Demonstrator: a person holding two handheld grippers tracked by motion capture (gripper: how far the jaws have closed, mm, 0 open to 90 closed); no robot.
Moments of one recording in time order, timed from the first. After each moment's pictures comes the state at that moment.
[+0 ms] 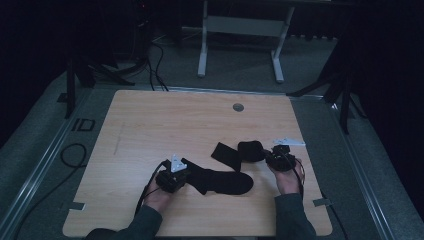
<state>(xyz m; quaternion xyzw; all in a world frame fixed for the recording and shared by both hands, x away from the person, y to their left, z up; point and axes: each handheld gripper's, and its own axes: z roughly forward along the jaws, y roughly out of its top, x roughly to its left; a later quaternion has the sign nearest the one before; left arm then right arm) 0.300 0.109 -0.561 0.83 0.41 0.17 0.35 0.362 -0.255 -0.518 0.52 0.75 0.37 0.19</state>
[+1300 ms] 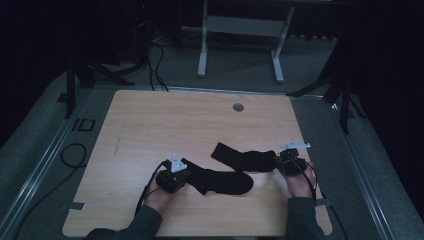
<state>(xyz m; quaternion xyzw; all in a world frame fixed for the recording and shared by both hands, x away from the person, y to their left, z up) 0.300 0.109 -0.561 0.83 0.41 0.17 0.35 0.354 -0.282 -0.521 0.52 0.78 0.27 0.22</state>
